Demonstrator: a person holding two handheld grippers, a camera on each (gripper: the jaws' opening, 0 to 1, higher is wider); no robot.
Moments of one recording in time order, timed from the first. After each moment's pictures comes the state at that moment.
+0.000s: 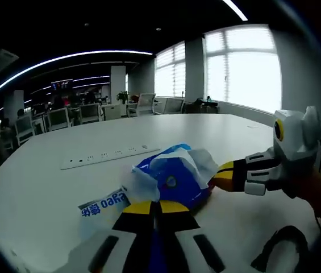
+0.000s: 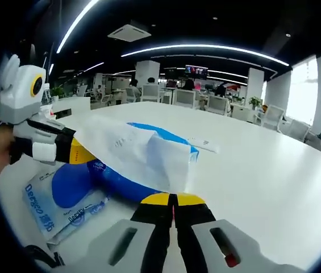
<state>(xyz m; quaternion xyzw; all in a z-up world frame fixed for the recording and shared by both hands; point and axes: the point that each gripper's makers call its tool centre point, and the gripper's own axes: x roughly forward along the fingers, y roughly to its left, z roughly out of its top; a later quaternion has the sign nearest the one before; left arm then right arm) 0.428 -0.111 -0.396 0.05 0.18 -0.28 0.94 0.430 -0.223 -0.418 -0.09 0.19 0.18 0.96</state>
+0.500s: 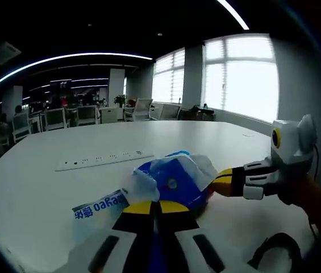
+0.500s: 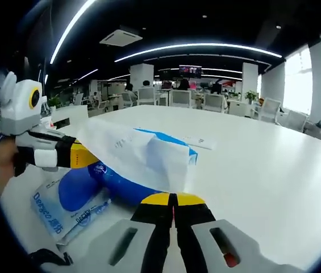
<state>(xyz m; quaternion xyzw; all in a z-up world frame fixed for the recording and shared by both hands) 0.424 -0.121 -0.387 0.03 0.17 -0.29 0.94 0.422 -0.236 -0.411 -0.05 0.19 0.18 0.96</state>
